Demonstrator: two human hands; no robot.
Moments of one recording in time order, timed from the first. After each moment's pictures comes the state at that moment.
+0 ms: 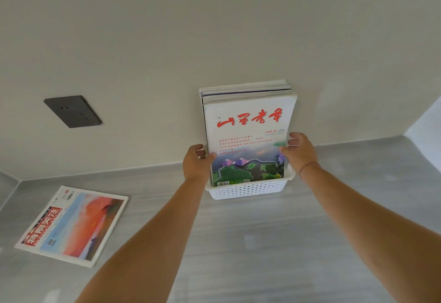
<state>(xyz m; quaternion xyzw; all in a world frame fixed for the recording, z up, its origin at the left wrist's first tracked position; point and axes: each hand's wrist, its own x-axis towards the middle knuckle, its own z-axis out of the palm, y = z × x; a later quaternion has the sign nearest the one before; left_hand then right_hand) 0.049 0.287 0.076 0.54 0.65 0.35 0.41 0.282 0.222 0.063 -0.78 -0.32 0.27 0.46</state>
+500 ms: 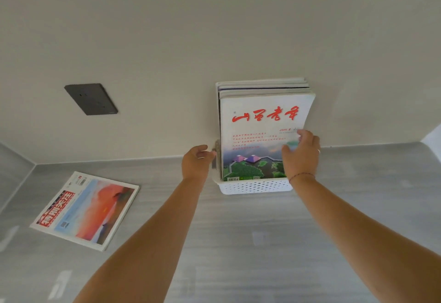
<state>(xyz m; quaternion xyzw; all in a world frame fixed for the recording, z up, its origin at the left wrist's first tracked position) 0.013 0.289 0.065 0.50 0.64 0.36 0.45 0.227 0.218 0.072 -0.82 -0.34 0.09 0.45</state>
